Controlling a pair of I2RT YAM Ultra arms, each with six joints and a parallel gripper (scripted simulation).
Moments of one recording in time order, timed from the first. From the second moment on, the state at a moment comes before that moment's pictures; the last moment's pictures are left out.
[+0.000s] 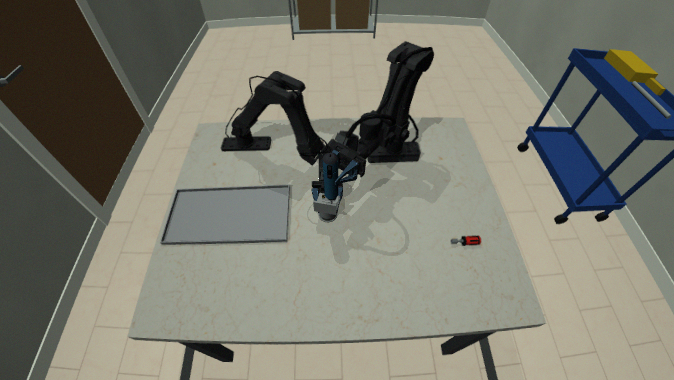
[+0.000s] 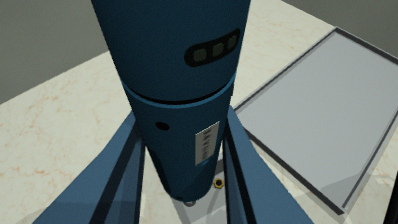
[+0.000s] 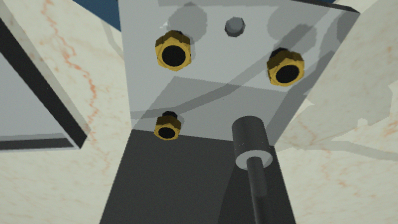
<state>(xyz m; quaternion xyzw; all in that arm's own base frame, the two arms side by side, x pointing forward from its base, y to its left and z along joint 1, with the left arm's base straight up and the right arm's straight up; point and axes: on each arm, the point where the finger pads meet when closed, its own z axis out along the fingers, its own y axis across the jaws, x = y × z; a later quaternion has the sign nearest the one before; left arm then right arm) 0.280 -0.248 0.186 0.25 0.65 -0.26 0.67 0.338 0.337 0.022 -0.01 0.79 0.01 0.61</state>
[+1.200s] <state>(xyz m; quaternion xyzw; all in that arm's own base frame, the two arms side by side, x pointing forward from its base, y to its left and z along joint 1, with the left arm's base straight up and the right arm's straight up) 0.280 -0.249 0.187 0.25 0.65 -0.26 0.67 0.338 0.336 0.022 -0.01 0.79 0.01 0.61</state>
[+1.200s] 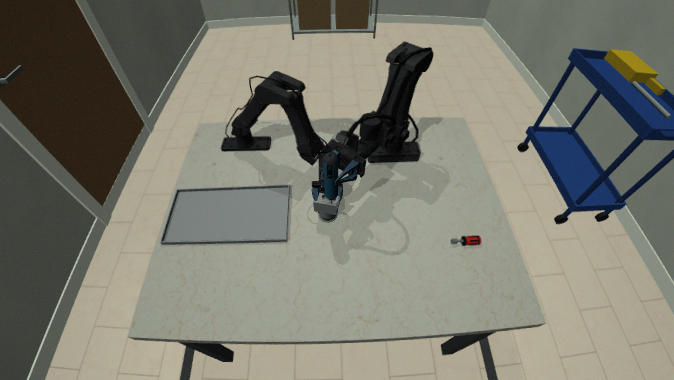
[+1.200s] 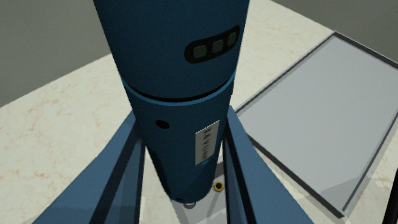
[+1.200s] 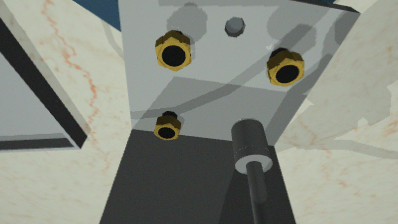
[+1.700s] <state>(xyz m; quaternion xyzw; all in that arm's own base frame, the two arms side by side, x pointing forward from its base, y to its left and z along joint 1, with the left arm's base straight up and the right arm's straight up) 0.280 -0.248 0.189 0.25 0.65 -0.26 0.67 0.338 0.336 0.022 -0.01 0.79 0.01 0.61</state>
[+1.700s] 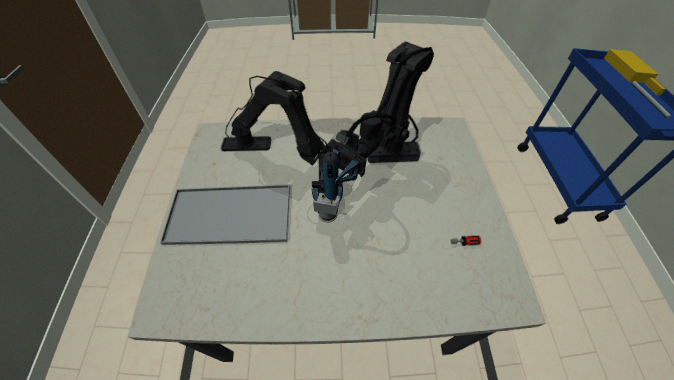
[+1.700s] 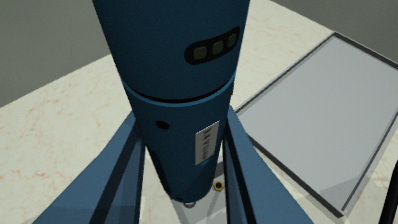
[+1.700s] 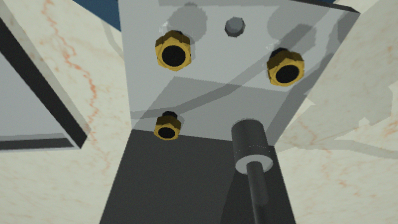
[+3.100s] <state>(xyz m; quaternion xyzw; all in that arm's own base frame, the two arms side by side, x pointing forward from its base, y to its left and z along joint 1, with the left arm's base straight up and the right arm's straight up) 0.278 -0.246 0.191 0.25 0.66 -0.25 0.66 0.338 0.337 0.022 -0.01 0.79 0.01 0.61</state>
